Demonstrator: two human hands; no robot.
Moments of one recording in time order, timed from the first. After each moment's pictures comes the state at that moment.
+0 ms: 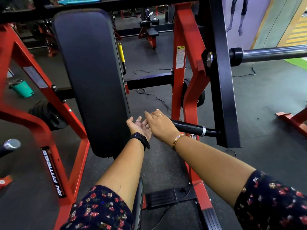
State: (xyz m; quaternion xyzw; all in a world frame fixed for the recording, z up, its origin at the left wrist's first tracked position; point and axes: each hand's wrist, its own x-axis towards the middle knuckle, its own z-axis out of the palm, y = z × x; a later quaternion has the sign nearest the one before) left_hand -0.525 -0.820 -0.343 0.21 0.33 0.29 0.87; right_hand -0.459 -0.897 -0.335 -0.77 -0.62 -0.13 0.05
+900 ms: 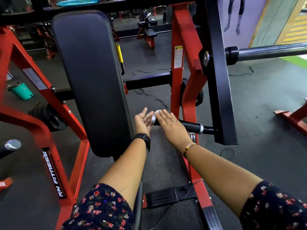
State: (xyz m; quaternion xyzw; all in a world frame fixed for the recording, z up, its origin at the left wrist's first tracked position) left_hand -0.518 -0.838 -0.334 0.36 0.35 0.31 0.81; right_hand -0.445 -0.944 -0.370 -0.78 -0.57 -0.22 0.15
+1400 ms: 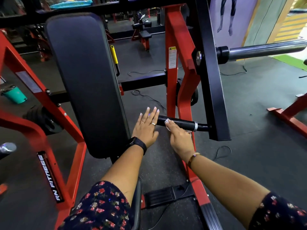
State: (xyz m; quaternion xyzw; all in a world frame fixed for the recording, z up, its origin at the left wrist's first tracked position) left_hand -0.539 -0.843 -0.361 0.98 0.16 0.11 0.00; right_hand -0.463 -0.984 -0.391 -0.80 -0.42 -0.14 0.41
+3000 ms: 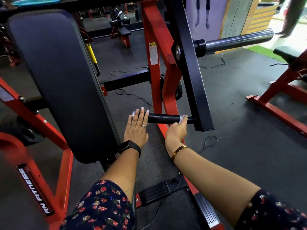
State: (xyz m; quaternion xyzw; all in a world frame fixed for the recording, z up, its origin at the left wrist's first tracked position) left_hand -0.533 -0.863 -0.381 0.96 0.21 0.11 -0.14; right_hand -0.469 -0.992 -0.352 -0.75 0.07 0.06 0.65
